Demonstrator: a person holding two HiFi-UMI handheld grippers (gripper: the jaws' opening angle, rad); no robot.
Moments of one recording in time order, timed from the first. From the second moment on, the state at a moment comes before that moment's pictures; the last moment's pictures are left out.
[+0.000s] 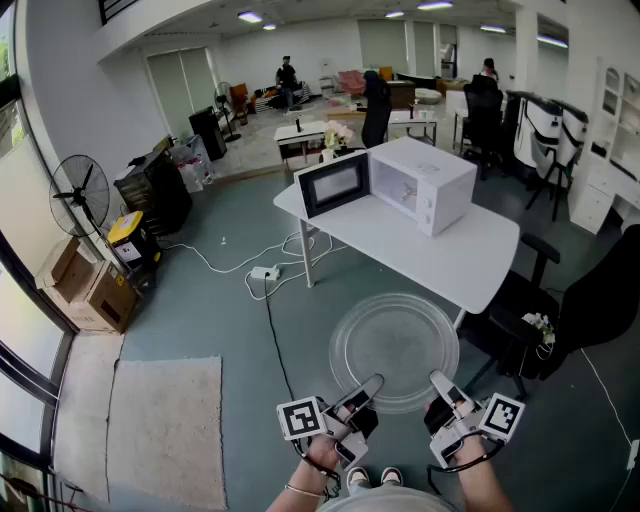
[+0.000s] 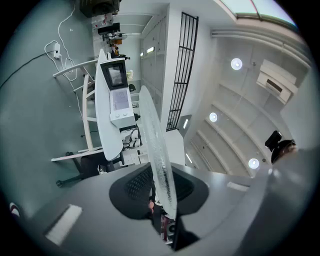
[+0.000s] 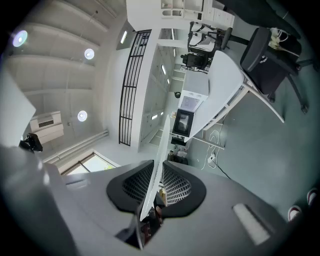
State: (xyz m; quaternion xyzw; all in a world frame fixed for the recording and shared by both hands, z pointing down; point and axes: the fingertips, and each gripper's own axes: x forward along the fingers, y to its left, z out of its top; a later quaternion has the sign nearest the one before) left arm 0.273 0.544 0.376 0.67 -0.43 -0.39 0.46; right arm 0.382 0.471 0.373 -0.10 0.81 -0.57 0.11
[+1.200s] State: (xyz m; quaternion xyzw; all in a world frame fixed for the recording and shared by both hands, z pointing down) left arm 0.190 0.523 0.392 0.68 -0.42 -0.38 0.47; right arm 0.301 0.454 0.391 -0.10 0.80 -0.58 0.10
